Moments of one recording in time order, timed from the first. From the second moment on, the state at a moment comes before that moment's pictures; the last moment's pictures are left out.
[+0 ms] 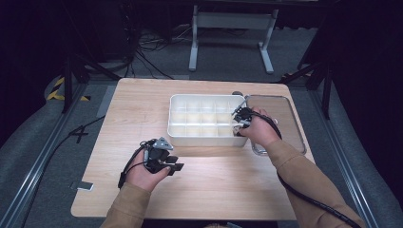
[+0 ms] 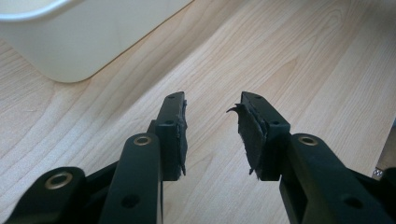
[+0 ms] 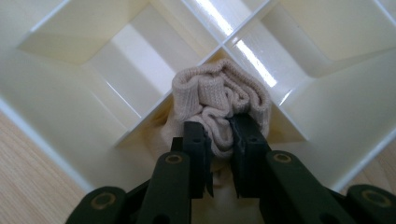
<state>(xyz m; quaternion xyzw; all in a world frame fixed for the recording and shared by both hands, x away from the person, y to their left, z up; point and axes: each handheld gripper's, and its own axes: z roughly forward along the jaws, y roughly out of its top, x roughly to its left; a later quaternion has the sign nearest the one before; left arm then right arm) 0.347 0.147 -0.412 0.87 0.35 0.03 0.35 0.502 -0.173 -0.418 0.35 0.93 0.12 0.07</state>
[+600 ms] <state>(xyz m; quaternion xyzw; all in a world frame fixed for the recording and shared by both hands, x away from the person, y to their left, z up) 0.350 0.144 -0.411 0.87 0.35 0.03 0.35 0.487 -0.194 -0.387 0.37 0.90 0.23 0.07</state>
